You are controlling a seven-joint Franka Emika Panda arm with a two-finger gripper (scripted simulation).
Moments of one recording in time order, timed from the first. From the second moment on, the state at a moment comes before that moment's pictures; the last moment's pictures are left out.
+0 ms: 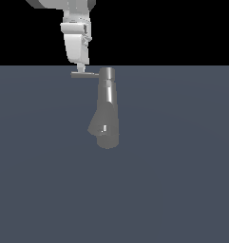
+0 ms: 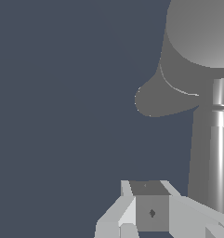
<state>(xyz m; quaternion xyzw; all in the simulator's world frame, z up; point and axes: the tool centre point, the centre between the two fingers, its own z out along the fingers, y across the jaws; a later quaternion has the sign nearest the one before) 0.092 0.122 0.252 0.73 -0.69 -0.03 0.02</state>
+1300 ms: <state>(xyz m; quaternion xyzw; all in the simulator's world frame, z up) 0.070 0.130 0.252 0.71 -0.71 -0.02 0.02</state>
